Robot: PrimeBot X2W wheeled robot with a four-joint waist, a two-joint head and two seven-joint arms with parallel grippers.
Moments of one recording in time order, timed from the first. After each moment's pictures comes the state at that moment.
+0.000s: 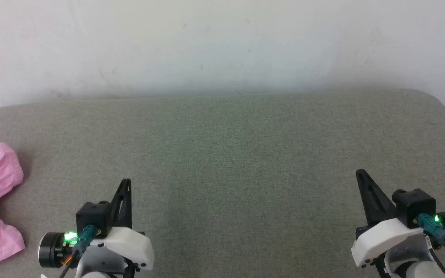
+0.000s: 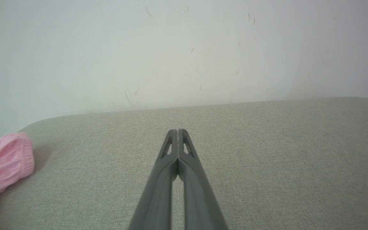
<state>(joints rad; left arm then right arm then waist) 0.01 0.05 0.00 0.01 0.00 -0.01 0.00 0.01 -0.05 0.00 0.00 0.01 0.13 0.00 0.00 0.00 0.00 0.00</state>
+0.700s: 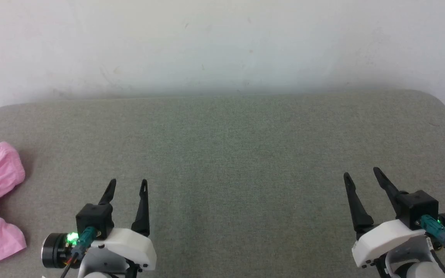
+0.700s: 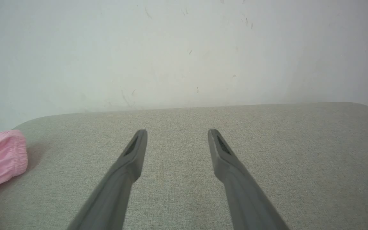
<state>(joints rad) 0.01 0.05 -0.02 0.01 -0.04 -0.01 -0.02 0.02 -0.05 0.00 0.01 0.03 0.13 -0.02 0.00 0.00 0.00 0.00</state>
